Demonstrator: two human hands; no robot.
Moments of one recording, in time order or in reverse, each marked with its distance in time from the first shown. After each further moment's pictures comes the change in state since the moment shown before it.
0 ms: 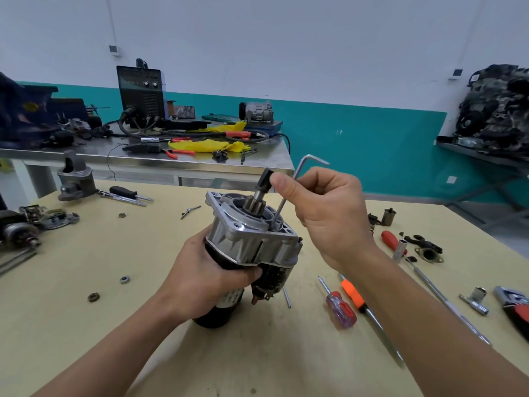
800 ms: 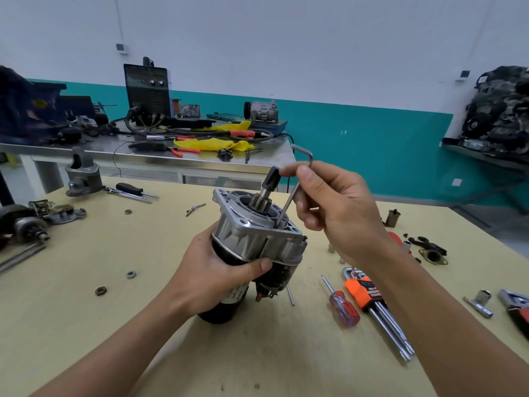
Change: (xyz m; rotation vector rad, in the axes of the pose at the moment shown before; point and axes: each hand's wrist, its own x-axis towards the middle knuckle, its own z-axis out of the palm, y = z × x) left_hand -0.003 0.006 0.003 -0.058 0.008 0.038; right_hand 0.001 -0.003 -0.012 0.095 -0.239 0.055
